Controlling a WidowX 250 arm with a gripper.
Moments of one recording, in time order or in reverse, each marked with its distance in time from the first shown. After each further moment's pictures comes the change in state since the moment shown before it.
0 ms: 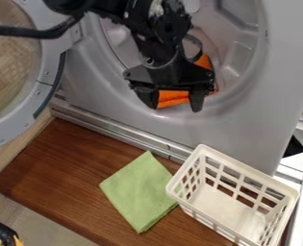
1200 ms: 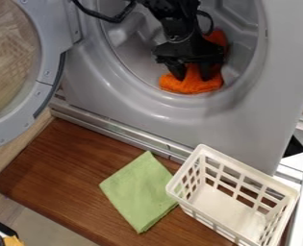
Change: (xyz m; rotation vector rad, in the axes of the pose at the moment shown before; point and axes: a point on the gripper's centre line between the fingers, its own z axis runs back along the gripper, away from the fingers) arm 0.081 0.001 -0.080 -0.050 -0.021 -0.050
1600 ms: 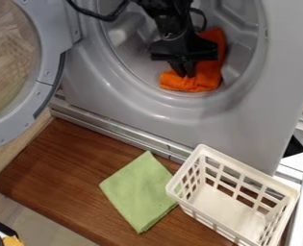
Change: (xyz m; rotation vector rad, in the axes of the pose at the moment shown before) arm 0.006 0.010 0.004 0.011 -0.021 0.020
